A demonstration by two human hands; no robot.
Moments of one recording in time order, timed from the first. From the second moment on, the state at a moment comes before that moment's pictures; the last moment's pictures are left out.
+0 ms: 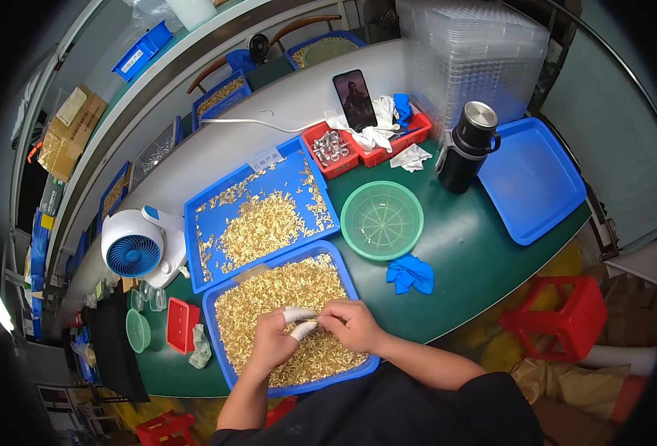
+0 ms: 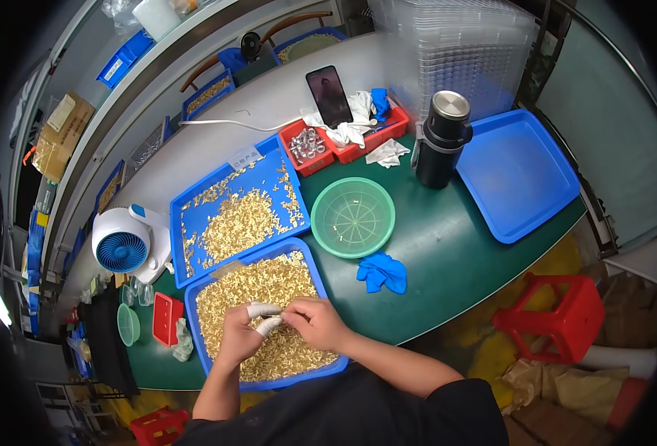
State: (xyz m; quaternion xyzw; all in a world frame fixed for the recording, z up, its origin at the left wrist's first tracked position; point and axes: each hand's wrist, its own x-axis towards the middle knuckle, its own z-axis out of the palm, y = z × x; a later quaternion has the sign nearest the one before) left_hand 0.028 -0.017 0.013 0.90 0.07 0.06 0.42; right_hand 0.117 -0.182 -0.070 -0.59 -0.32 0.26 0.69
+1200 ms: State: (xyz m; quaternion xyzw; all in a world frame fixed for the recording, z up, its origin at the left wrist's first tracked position) left_hand 0.069 0.078 0.039 0.90 0.14 0.34 0.25; right_hand 0.112 -0.180 -0.078 -0.57 -0.27 0.22 0.74
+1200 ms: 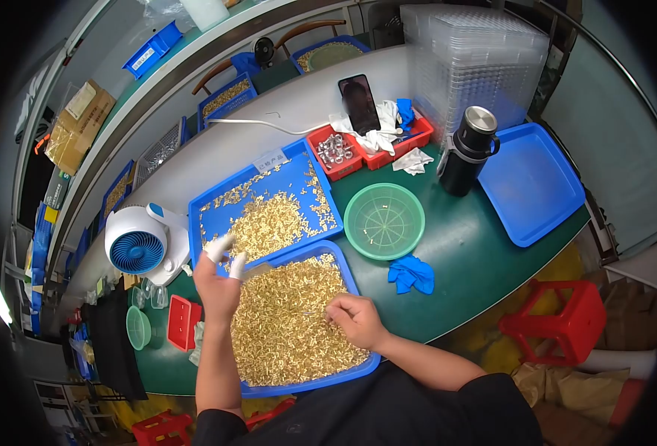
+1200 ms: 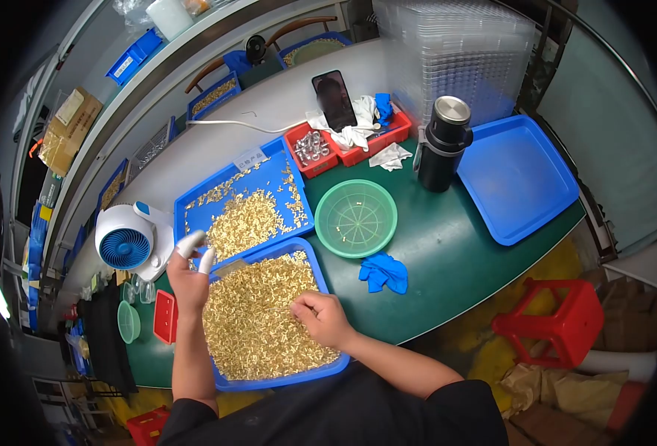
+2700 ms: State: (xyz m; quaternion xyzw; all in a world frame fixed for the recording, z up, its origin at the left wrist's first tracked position) left_hand -0.004 -0.003 -0.010 0.82 0.22 0.11 0.52; right_hand 0.115 -0.180 -0.068 -0.61 -0.31 0.22 0.70
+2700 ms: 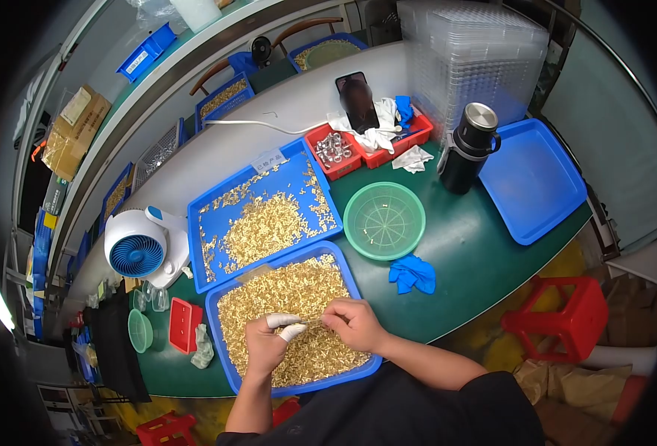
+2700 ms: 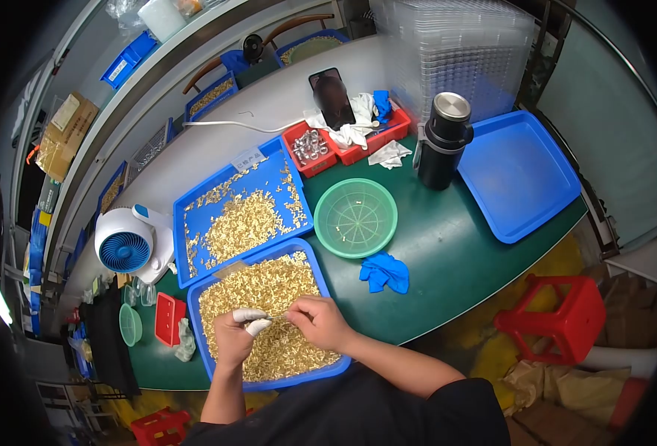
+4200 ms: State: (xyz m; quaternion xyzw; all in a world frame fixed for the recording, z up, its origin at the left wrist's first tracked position) left_hand 0.001 -0.008 -0.019 0.78 0.26 0.11 0.56; right_hand 0.115 -0.182 -0.064 -0.61 -0.30 0.20 0.71
